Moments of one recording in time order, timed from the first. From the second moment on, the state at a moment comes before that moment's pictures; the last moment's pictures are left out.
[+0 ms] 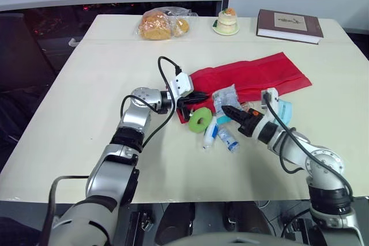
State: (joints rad) left arm -0.79 0.37 -0.13 0.66 -0.08 -0.14 -1.14; right arm -0.29 -0.25 -0.02 -0.30 1.36 0.89 -0.20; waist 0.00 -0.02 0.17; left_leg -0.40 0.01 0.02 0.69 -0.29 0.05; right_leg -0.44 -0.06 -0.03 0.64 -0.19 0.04
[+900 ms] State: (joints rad) left arm -0.66 0.36 -0.12 0.40 -0.15 0.06 -1.06; right arm -0.46 -0.02 -0.09 0.06 1.32 0.93 -0.20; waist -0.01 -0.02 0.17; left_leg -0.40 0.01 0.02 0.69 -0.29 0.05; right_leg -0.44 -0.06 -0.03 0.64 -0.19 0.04
